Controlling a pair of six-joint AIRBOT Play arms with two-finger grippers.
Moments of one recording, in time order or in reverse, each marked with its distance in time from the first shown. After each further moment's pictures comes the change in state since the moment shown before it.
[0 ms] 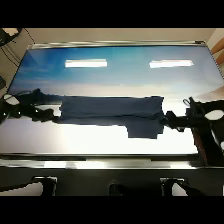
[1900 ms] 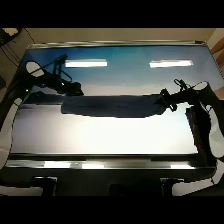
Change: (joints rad) left arm -0.435 -0.152 0.491 -0.043 -0.055 -0.187; right arm 0.077 -0.508 0.540 -0.014 0.097 0.181
